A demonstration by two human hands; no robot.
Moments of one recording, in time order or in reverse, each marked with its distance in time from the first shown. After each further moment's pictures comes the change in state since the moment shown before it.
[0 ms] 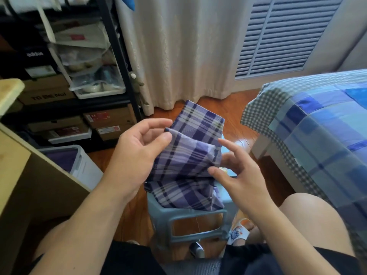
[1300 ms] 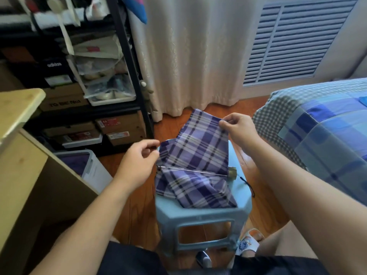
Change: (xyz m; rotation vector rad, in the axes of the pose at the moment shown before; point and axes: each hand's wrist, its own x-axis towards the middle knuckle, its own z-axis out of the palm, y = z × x) left_hand 0.041 -0.073 -0.038 0.507 0.134 -0.071; right_hand 0.169 0.037 -0.009 -0.237 0.119 0.298
